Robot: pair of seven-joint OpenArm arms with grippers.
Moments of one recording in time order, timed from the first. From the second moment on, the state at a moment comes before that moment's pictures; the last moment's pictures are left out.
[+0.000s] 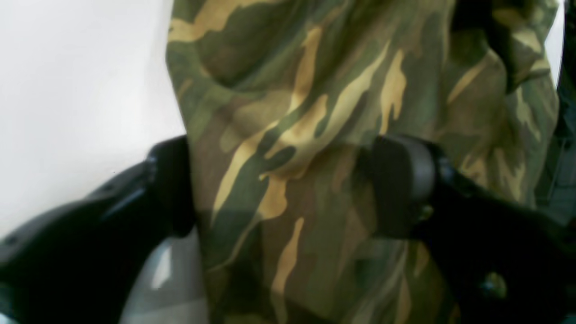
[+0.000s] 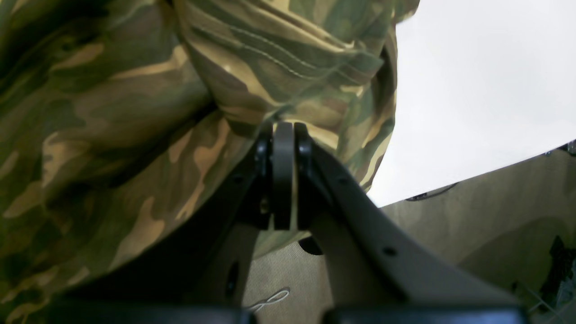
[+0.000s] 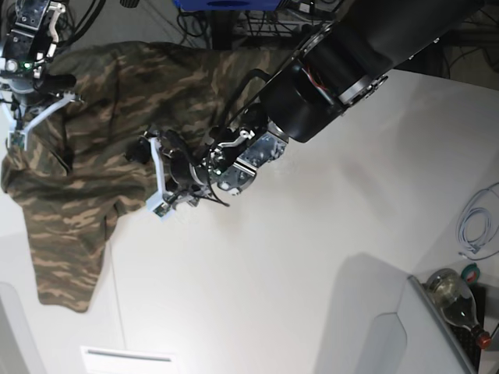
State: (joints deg) left arm -23.9 6.6 49.6 35.4 -29.9 -21.0 17.8; right arm -21.8 -1.2 28.7 99.4 -6.1 10.9 -45.6
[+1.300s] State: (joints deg) left arm 6.2 -15.8 28.1 81.0 -29.7 0.2 21.4; right arm 14.2 9.4 8.1 55.0 -6.1 10.5 -45.5
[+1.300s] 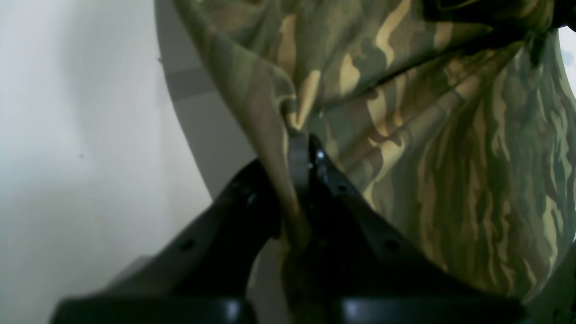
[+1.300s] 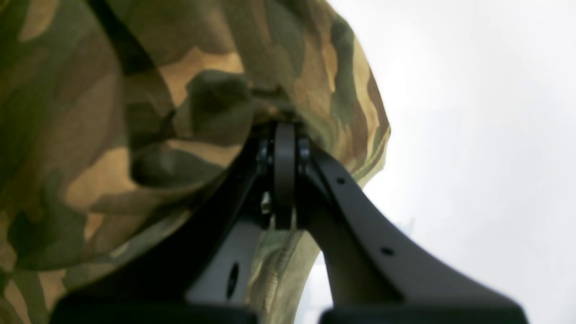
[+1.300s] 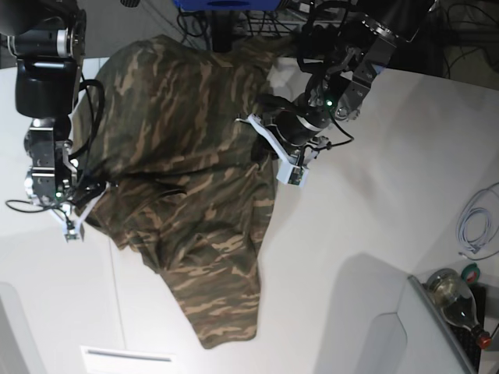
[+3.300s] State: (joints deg) left arm 26.8 -27.5 1.9 95.8 -25.2 -7.3 17.1; right arm -21.2 -3.0 29.3 95.2 1.3 27.8 -49.6
